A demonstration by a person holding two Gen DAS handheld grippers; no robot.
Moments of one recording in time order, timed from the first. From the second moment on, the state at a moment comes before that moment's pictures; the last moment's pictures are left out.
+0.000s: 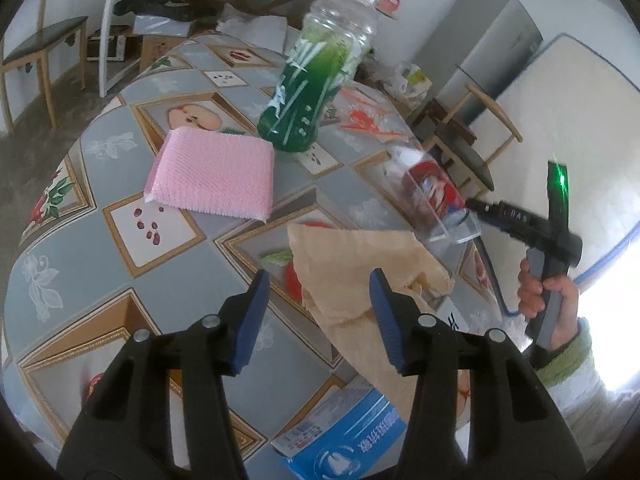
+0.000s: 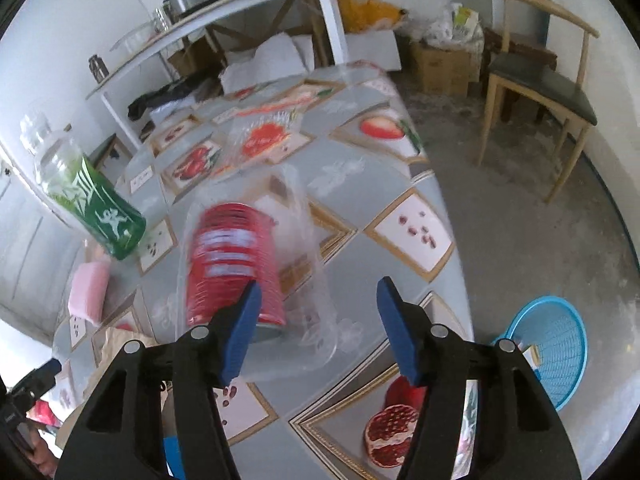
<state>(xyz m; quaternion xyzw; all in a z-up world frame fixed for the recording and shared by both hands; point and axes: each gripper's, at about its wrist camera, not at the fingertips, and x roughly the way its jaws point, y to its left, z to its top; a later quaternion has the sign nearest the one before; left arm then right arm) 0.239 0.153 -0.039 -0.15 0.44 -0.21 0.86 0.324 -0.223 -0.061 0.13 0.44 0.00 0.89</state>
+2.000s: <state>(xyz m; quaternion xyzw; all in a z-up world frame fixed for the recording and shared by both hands) 0.262 0.108 -0.053 -0.05 0.48 -0.26 0.83 0.327 -0.055 -0.086 0.00 0.60 0.28 0.75</state>
